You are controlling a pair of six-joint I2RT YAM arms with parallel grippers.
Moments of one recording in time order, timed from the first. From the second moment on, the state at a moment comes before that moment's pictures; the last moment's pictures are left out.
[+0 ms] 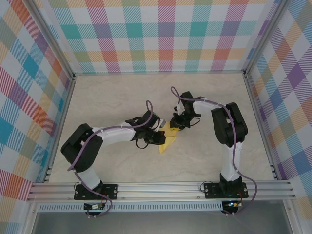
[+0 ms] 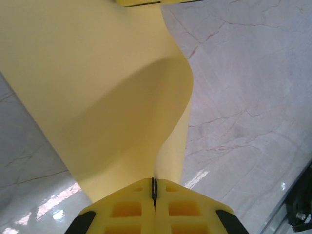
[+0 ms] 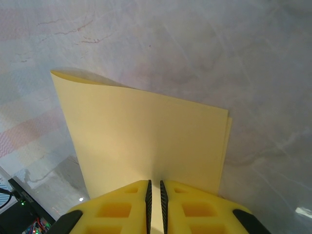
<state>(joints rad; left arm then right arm) -0.75 1.71 0.98 -0.30 0.37 -0.54 0.41 2.05 1.33 -0.70 -0.59 0.41</state>
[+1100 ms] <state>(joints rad) -0.75 1.80 1.06 -0.43 0.23 -0.45 0.41 2.05 1.33 -0.70 -0.59 0.41</state>
